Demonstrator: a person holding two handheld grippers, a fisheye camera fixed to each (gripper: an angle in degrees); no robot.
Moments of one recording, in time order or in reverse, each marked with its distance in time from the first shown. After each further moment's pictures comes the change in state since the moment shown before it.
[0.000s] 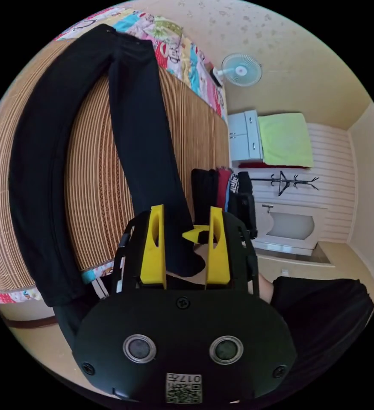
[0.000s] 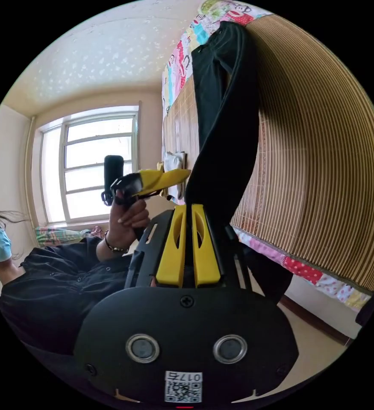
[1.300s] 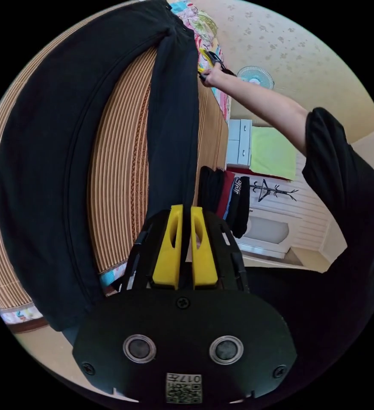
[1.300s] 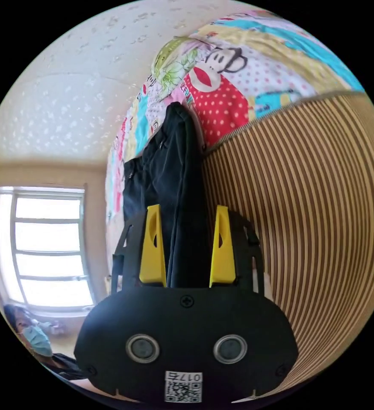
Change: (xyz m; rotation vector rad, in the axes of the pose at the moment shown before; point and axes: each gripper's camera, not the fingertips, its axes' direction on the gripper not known) left arm -0.139 0.026 -0.084 0.023 0.219 -0.058; right arm 0.115 -0.507 -0.042 0.436 0.350 0.119
